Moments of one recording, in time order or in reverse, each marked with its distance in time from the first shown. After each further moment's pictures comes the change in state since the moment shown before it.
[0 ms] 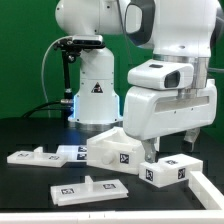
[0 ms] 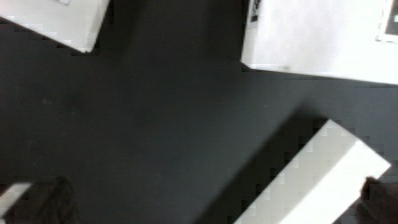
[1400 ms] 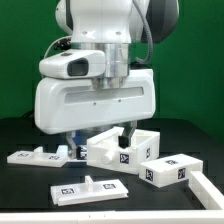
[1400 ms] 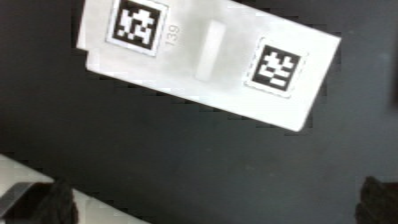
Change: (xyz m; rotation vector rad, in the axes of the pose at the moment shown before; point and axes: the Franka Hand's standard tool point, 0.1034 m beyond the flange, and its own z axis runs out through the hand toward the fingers) arm -0.068 0.113 0.011 0.025 0.081 0.183
